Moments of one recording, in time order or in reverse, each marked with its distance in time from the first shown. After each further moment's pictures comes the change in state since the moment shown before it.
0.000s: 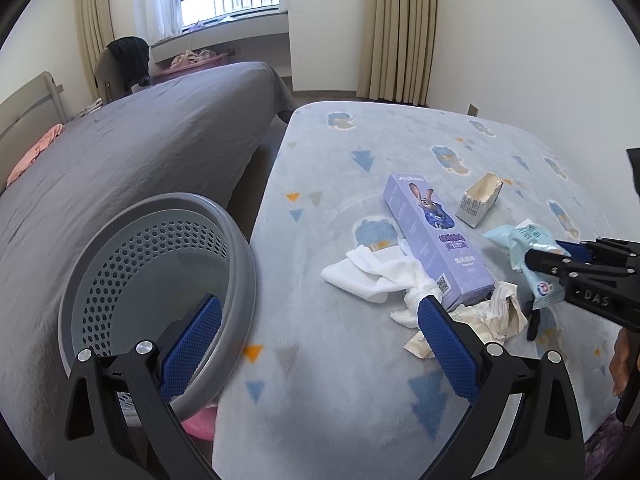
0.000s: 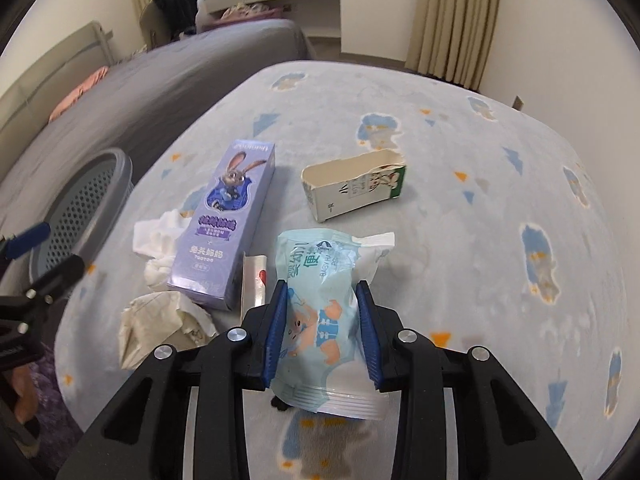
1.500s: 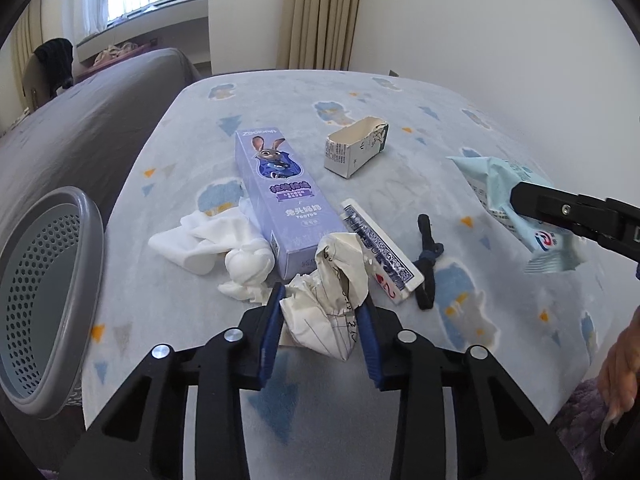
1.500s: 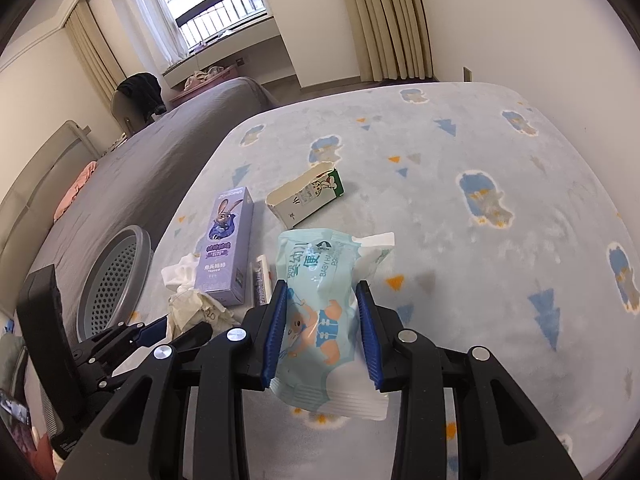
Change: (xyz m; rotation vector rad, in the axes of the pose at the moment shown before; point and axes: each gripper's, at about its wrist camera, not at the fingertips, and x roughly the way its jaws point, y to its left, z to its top) left arm 0.019 -0.090 -0.023 0.109 0.080 -0.246; right arm -0.061 -0.045 -0.042 0.284 -0.127 0.073
